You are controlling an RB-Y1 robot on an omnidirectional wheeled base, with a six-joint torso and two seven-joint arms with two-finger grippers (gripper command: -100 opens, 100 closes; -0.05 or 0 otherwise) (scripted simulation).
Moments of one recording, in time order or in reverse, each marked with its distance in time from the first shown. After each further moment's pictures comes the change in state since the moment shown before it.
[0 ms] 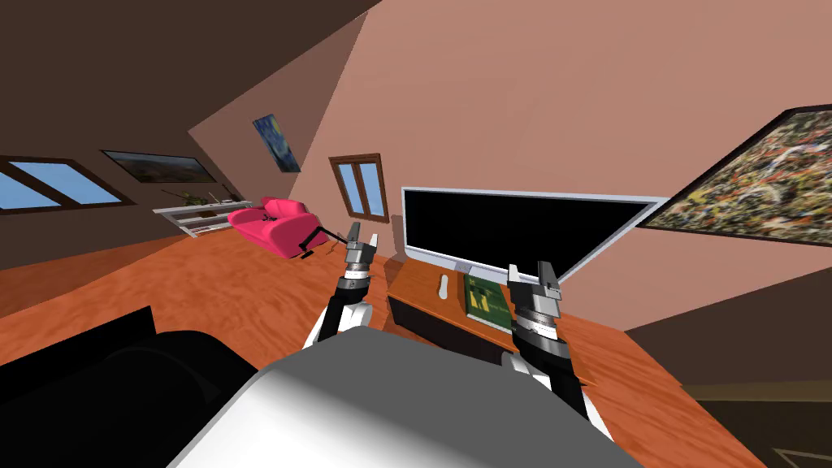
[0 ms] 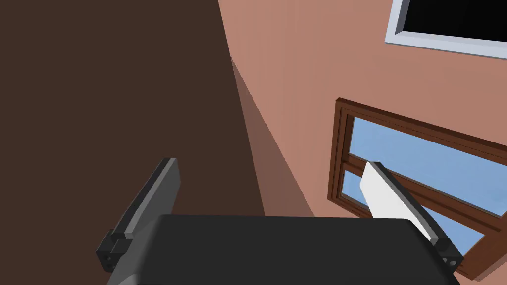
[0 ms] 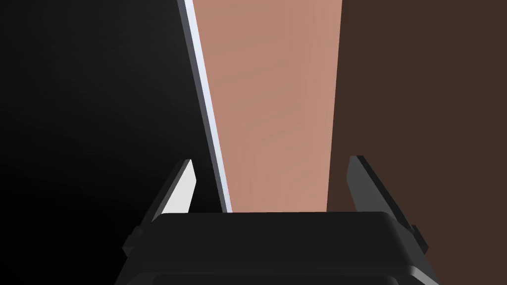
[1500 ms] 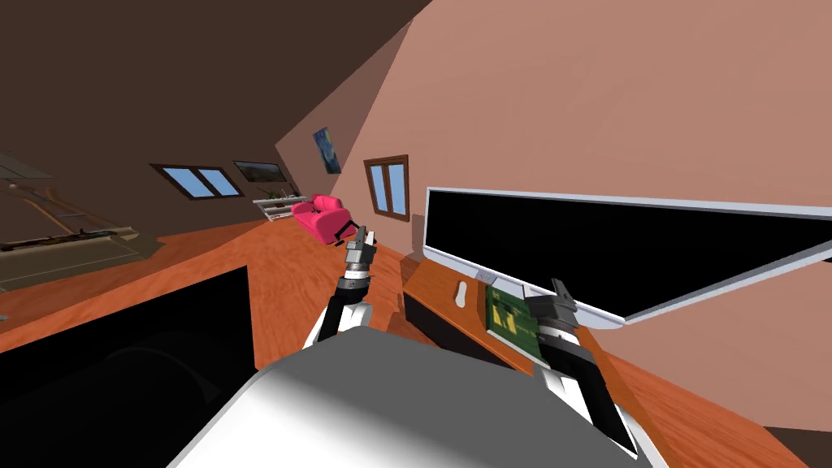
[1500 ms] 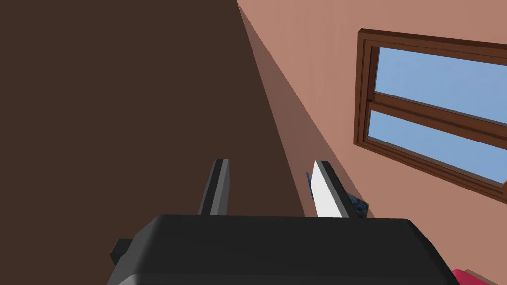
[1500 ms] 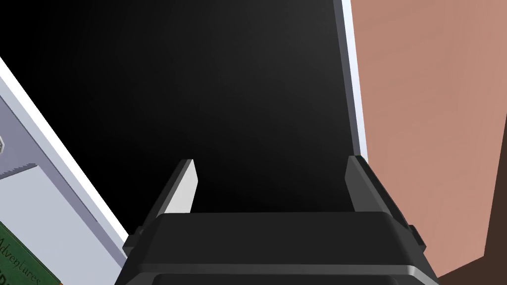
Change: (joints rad) left arm 0.000 0.000 0.000 0.000 0.000 0.000 0.000; right arm -0.061 -0.111 -0.239 0.220 -0.067 0.245 -0.324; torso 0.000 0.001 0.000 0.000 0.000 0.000
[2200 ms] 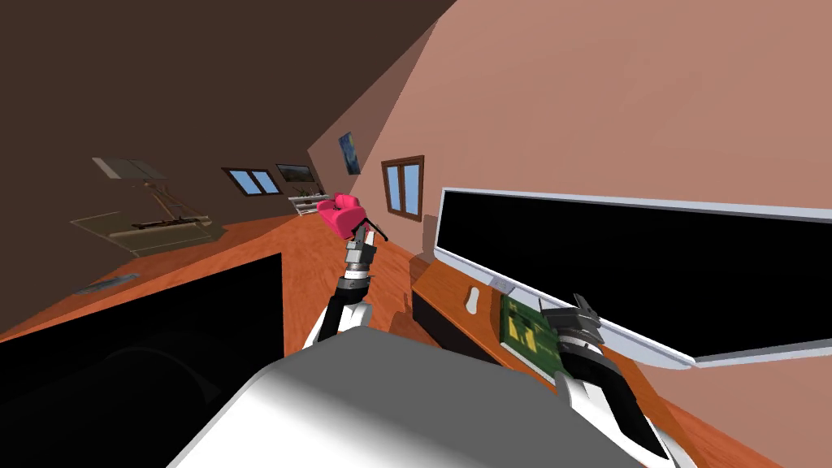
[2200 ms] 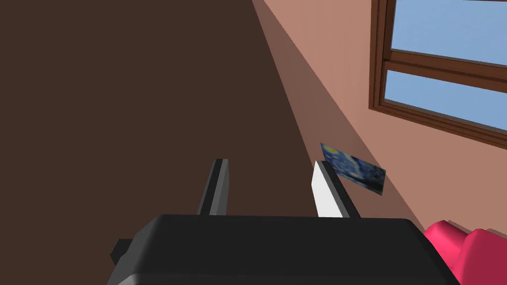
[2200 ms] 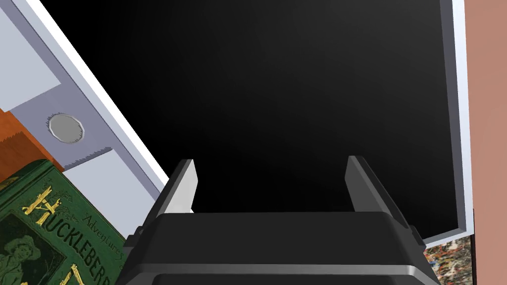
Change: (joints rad) left arm 0.000 0.000 0.000 0.000 0.000 0.000 0.000; right arm -0.047 -0.057 -0.132 0.139 -0.042 0.149 -0.176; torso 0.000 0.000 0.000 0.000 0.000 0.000
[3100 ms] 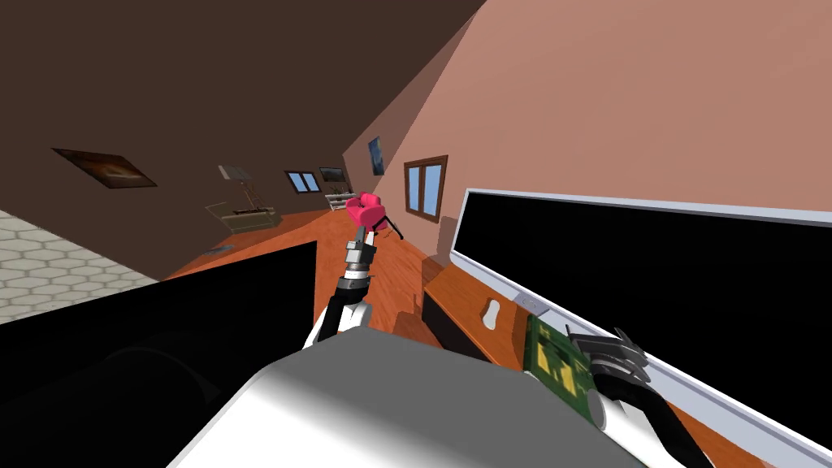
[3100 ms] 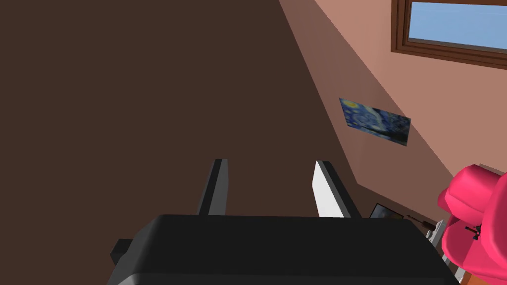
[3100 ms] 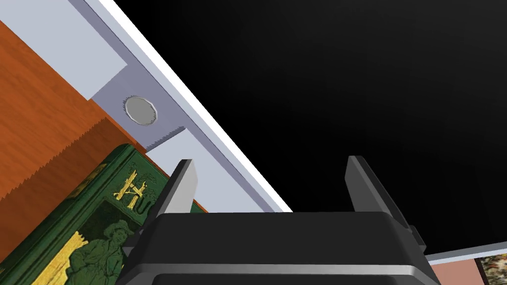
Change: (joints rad) left arm 0.000 0.000 0.000 0.000 0.000 0.000 0.000; right arm -0.049 -0.064 -0.152 0.201 -0.053 0.190 -0.225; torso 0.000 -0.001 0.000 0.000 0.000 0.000
